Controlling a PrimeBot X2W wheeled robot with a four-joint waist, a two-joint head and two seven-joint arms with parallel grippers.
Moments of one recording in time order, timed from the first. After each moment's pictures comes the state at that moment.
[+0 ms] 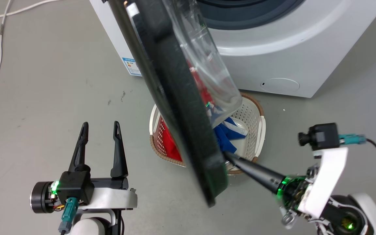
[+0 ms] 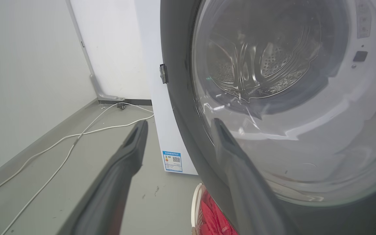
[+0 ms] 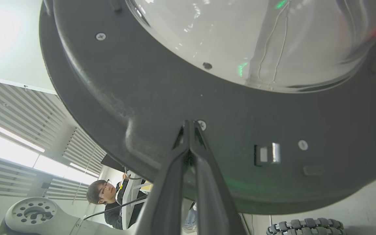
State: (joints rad) left arm -0.08 0.05 -0.09 -0.05 -0.07 0.11 -0.26; right arm -0.19 -0.21 0.31 -0.19 1.55 0.13 0.63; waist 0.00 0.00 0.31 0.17
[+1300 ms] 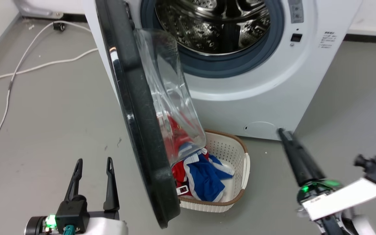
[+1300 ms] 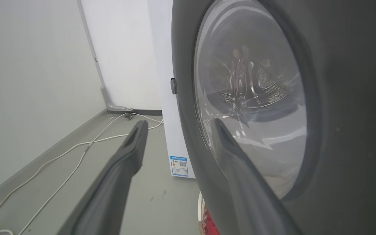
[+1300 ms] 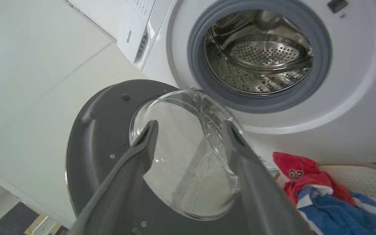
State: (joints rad) left arm 0.07 0.05 -0.04 -0.03 -0.03 0.09 -0.26; right arm -0.08 -0.22 0.30 -0.11 1.17 0.13 -0.04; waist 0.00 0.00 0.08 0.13
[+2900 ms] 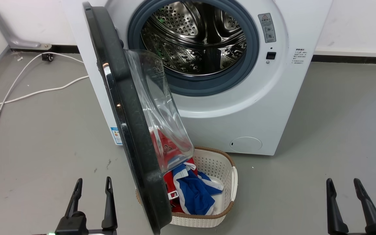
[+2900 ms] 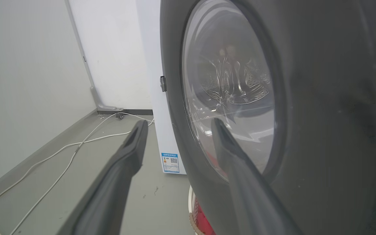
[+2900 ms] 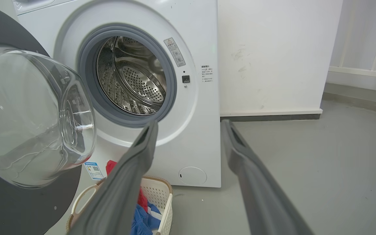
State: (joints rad) left arm 0.16 0.05 -0.02 -0.01 -0.03 0.07 -0.26; right arm 0.23 -0.05 -0.08 -0.08 0.15 0.13 -0.26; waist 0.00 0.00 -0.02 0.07
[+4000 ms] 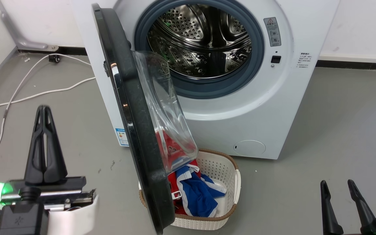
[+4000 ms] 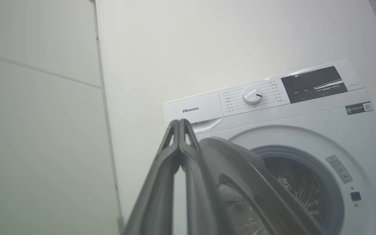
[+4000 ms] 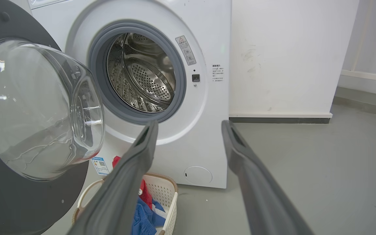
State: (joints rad) left arm 0.02 0.14 0.00 -0.44 0.06 0.11 -0.26; right arm 0.23 -0.05 -0.07 -0.07 0.13 0.13 -0.26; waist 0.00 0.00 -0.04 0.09
